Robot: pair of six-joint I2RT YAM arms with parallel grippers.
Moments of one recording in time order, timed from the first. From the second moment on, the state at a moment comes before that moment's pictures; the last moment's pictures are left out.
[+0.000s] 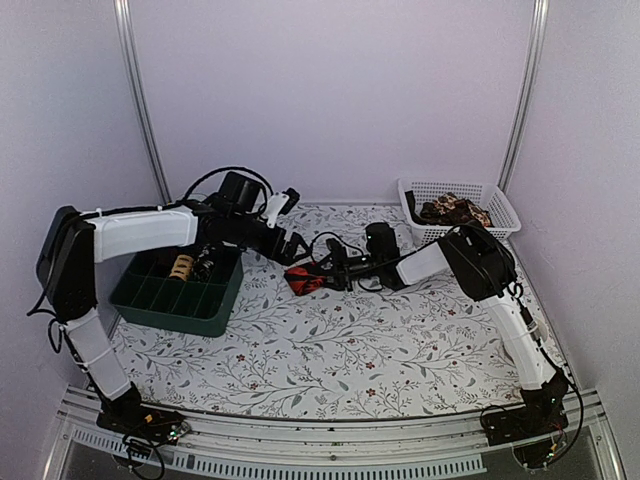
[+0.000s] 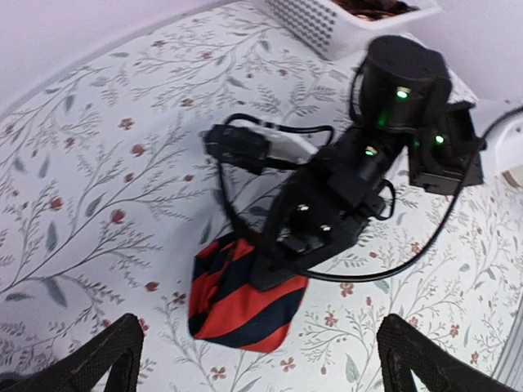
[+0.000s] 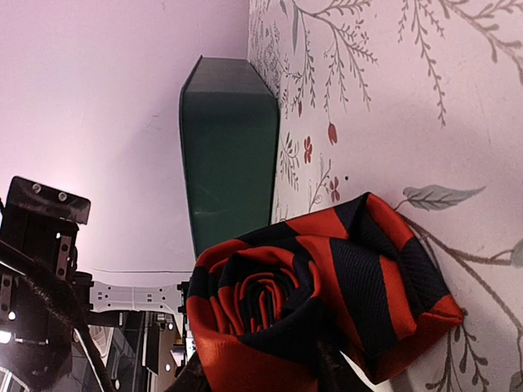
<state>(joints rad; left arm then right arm) -0.60 1.78 1.30 -0.24 0.28 -0.01 0.61 2.57 1.64 0.63 -1.05 1.25</state>
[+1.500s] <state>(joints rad) -0.68 1.91 1.22 -0.15 0.18 -0.51 0.44 2.30 1.18 0.68 -0.98 1.26</state>
